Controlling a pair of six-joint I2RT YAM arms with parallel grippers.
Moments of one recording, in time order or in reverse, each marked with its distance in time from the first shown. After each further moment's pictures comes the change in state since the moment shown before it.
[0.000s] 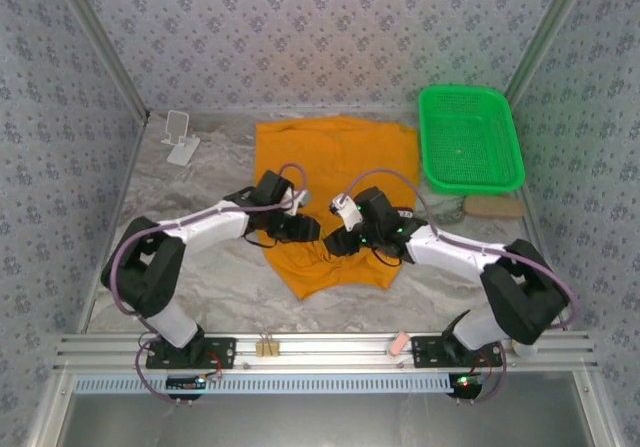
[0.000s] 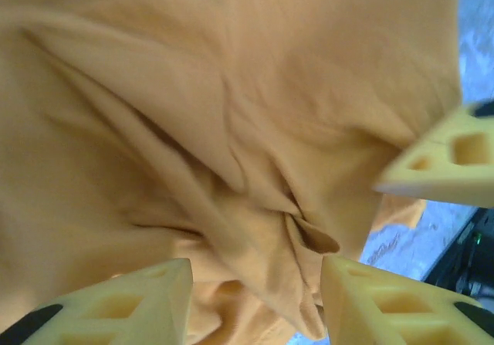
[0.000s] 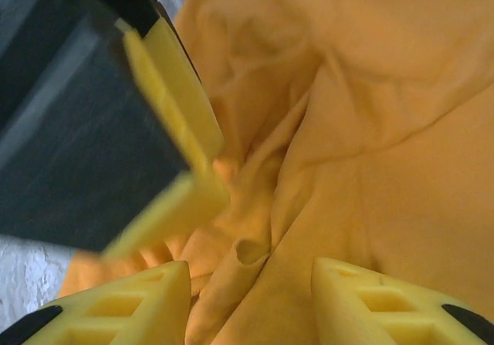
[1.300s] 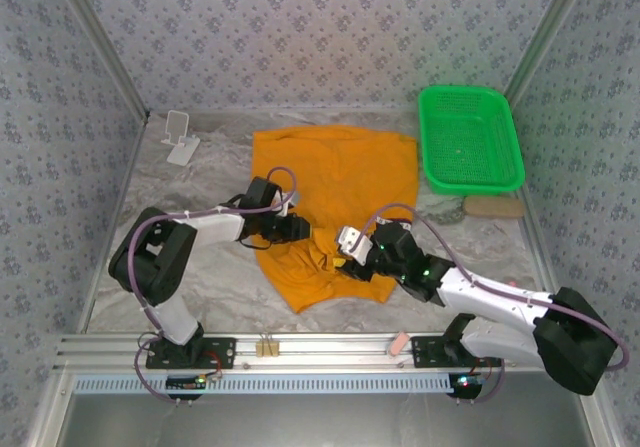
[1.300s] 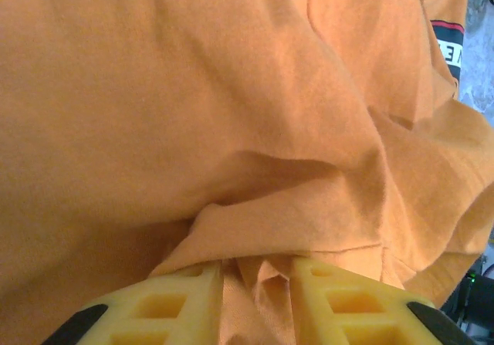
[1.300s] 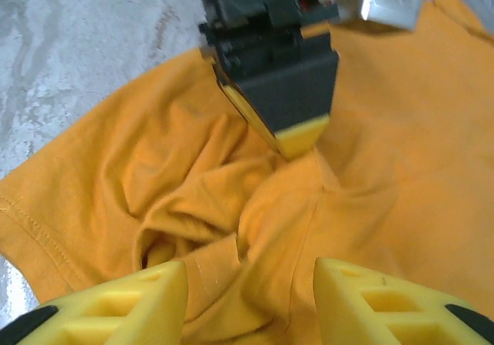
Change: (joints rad) left arm 0.109 0.050 -0.126 0.269 0.079 -0.047; right arm 0.122 -0.383 -0.304 0.197 0.148 -0.500
